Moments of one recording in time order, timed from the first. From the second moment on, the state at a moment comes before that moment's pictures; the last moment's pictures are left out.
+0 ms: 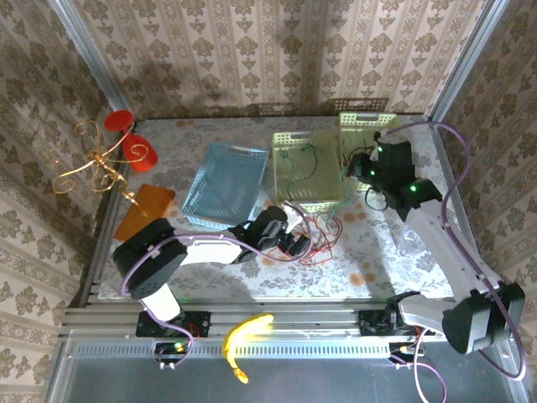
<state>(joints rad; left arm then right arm) -1.02 1.63 0.76 0.29 -0.12 -0.07 0.23 1.23 1.13 -0.46 -0.04 0.59</state>
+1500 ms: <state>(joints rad) -1.14 1.73 0.96 -0.01 0.01 0.12 0.33 1.34 1.09 -0.58 0.04 0.54</state>
